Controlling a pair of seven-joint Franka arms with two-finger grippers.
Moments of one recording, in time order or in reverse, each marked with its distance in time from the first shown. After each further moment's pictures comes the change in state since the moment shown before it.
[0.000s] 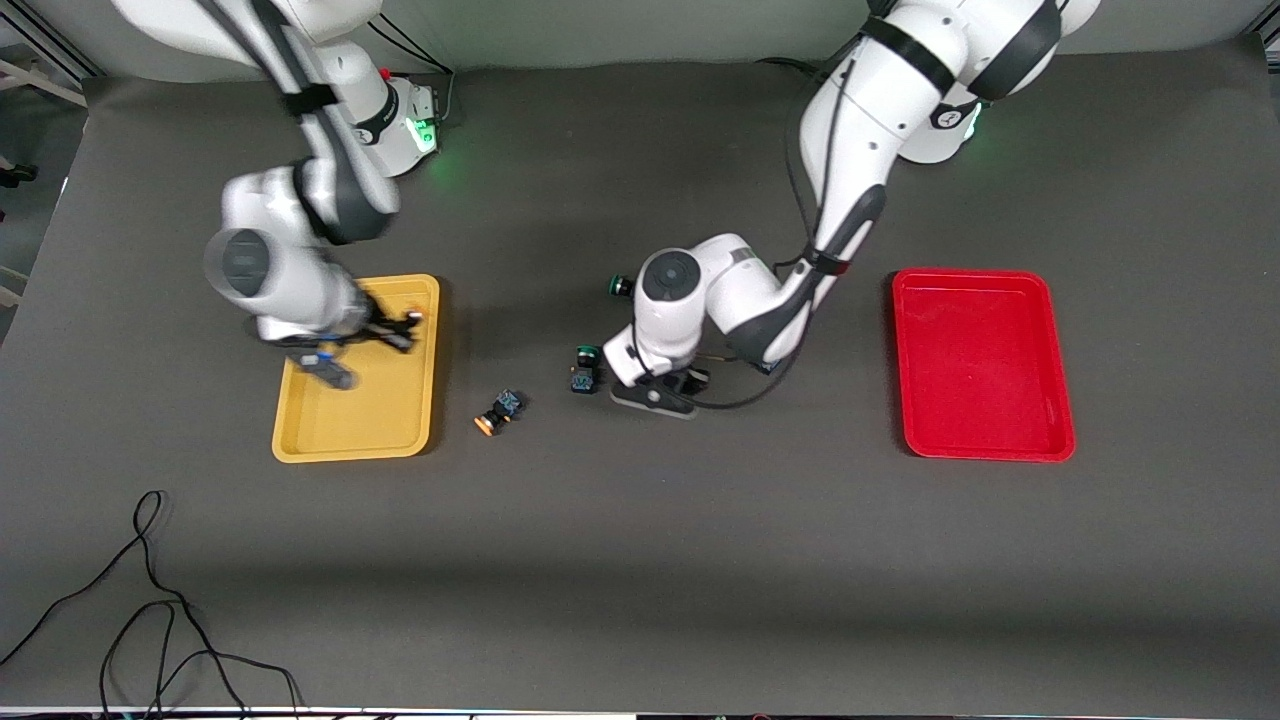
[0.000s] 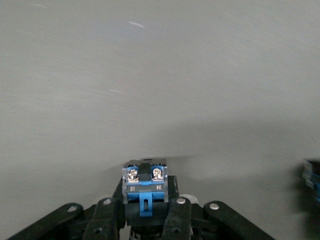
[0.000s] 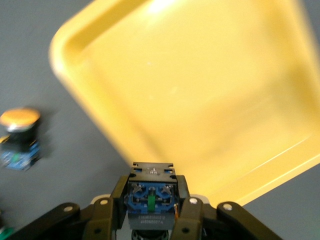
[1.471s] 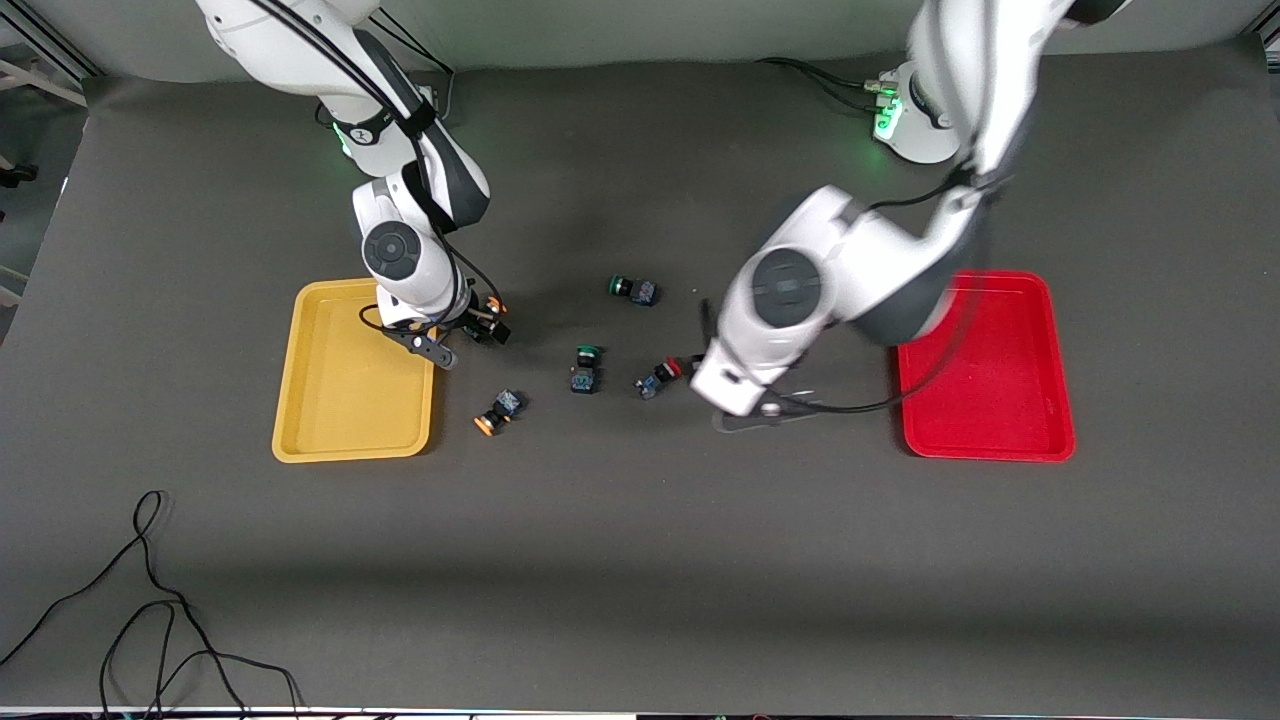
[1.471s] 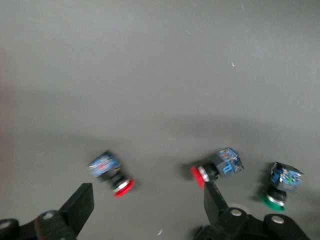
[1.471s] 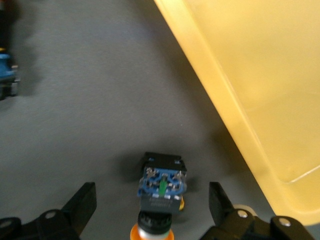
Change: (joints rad) left arm 0.065 -0.179 0.011 0.079 -0.246 -0.362 -0.113; right arm 0.116 0.212 0.253 -0.101 -0.001 0.332 0.354
